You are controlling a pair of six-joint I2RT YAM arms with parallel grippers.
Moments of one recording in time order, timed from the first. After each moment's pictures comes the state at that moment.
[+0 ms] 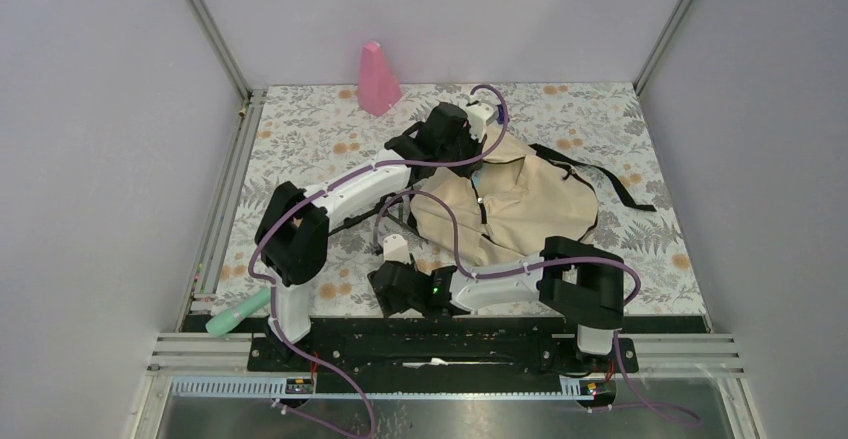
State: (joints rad) left arm -0.74 1.93 1.61 -0.28 0.16 -0.10; right arm 1.35 1.83 1.02 -0.07 0.35 0.70
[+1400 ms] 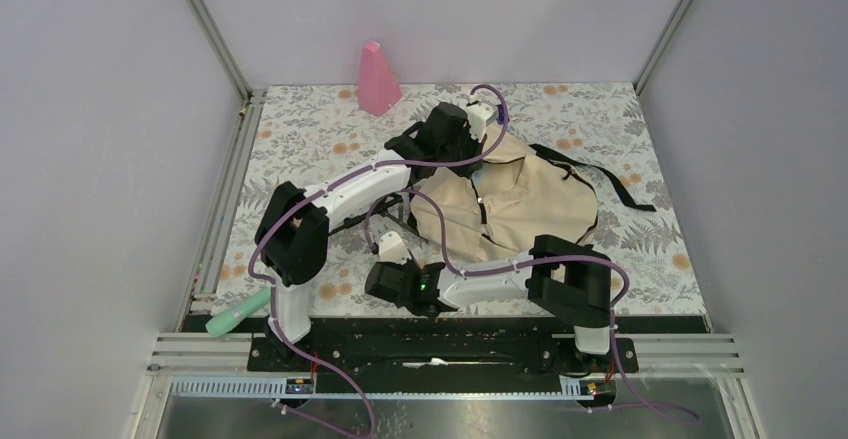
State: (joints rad) left arm -0.74 1.93 1.61 -0.28 0.16 -0.10; right arm 1.36 1.90 1.12 -0.28 0.53 0.61
